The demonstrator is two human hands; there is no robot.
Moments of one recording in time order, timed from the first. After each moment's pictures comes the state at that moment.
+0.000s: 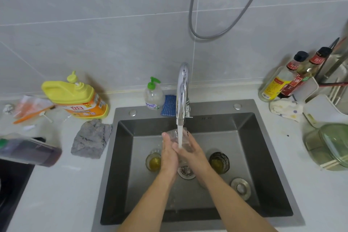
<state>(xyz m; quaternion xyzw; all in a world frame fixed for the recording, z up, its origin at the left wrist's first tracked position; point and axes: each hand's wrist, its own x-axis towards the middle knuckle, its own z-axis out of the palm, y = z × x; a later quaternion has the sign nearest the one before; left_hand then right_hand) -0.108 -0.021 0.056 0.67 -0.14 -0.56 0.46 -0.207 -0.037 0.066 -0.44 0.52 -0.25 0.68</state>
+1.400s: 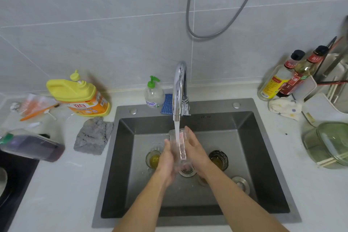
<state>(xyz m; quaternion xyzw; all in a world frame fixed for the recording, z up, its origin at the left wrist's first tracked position) -0.105 -0.005 0.056 0.63 -0.07 -0.65 0.43 -0.212 -0.043 0.069 -0.41 0.52 -0.23 0.71</state>
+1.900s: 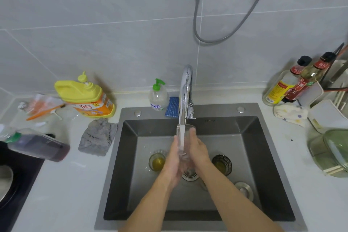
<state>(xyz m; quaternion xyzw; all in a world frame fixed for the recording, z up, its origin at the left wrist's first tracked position) -0.108 -0.006 0.069 0.56 -0.13 -0.68 0.45 -0.192 -0.054 0.070 -0.33 0.63 -0.26 0.66</state>
